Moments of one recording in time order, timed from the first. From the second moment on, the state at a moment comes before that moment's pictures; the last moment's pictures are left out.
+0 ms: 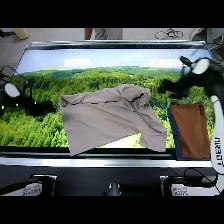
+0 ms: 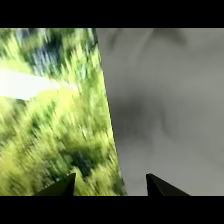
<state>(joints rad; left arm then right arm) 0.12 -1.31 1.09 1.30 -1.27 -1.59 -0.10 -1.54 1.56 -1.28 1.39 1.62</state>
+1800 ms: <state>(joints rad) 0.11 -0.77 1.45 1.22 -0.95 -1.55 -0.01 -1.20 1.89 -1.31 1.23 1.41</state>
